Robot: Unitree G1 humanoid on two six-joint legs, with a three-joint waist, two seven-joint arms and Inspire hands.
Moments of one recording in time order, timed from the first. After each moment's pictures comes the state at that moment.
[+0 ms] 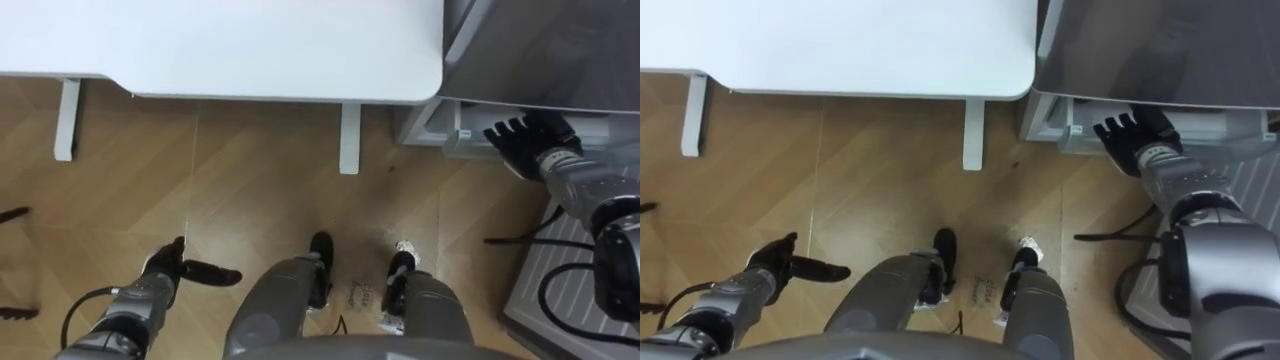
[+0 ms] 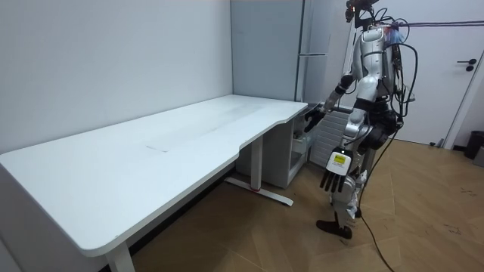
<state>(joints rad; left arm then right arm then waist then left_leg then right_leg) -0.10 0.30 -0.13 1.16 -0.12 0.05 0.00 -0.58 -0.46 -0.06 1.36 1.46 0.21 0.08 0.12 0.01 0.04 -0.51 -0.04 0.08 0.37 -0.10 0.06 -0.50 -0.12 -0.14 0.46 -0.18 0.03</state>
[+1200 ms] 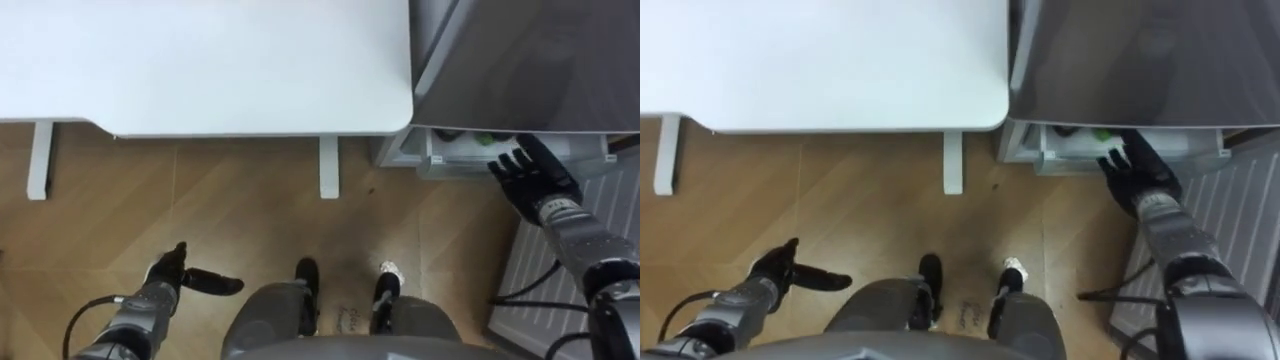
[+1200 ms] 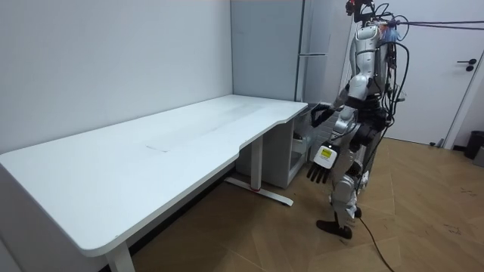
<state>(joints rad) -0.02 0.30 -0.16 1.16 -0.13 -0.02 0.02 -0.22 -0.40 -0.02 1.13 1.42 0.06 0.20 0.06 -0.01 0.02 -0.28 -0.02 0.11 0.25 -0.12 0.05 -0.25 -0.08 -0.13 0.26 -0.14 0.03</state>
